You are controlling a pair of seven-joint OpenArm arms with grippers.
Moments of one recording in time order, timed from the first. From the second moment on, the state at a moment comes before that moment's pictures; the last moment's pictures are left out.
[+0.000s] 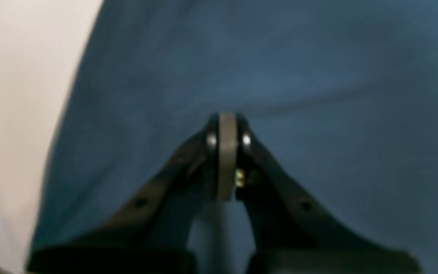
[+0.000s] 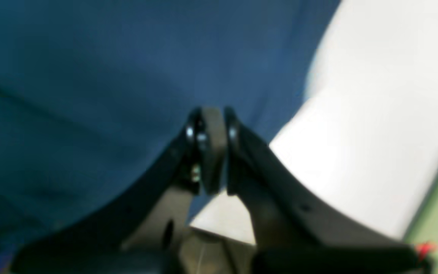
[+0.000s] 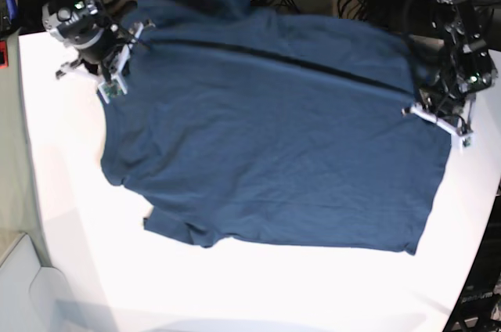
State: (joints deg) left arm 5.2 -14.7 -24.4 92.3 -23.7 -8.5 53.5; right arm -26.7 9.8 10.7 117.4 -1.3 26.9 -46.7
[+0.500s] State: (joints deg) left arm -0.6 -15.1 -24.2 71.7 -30.2 -9.5 40.9; right arm -0.1 9.9 11.5 108.6 -2.2 27.1 -57.0
